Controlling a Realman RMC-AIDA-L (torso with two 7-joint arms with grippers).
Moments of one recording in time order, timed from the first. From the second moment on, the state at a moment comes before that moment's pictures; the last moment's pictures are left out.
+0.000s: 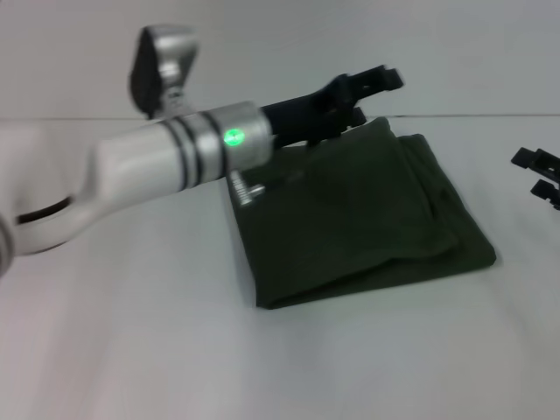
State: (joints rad) left arm -0.91 -2.16 1.07 0.37 1.38 0.90 -2.22; right arm 0.49 2.00 -0.56 -0.47 -1.75 -1.09 2.06
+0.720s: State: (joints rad) left arm -0.59 -2.03 1.05 0.65 1.57 1.44 -2.35; right arm 0.76 1.86 -0.69 -0.48 -2.28 -1.27 2.50
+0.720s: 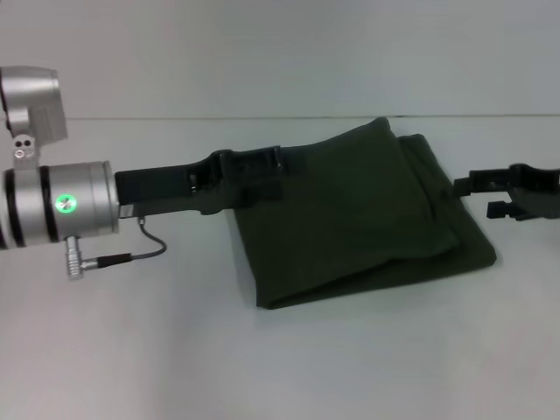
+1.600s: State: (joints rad) left arm -0.57 -2.03 0.89 0.69 1.70 1.50 -2.29; right arm 0.93 1.95 -0.78 -0.44 -2.47 -1.06 2.66
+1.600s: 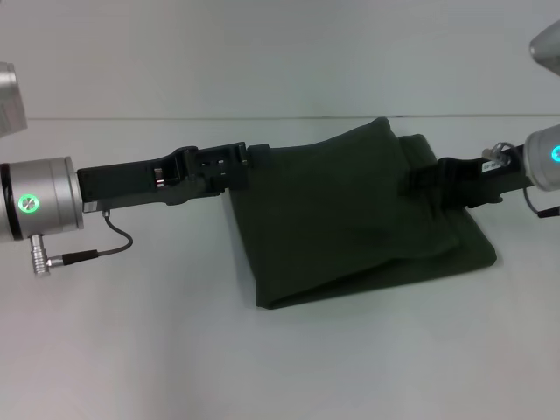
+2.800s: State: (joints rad) left arm -0.59 -2.05 0.87 0.69 1.70 1.47 -2.29; right arm 0.94 2.00 -0.84 -0.46 -2.46 -0.99 2.68
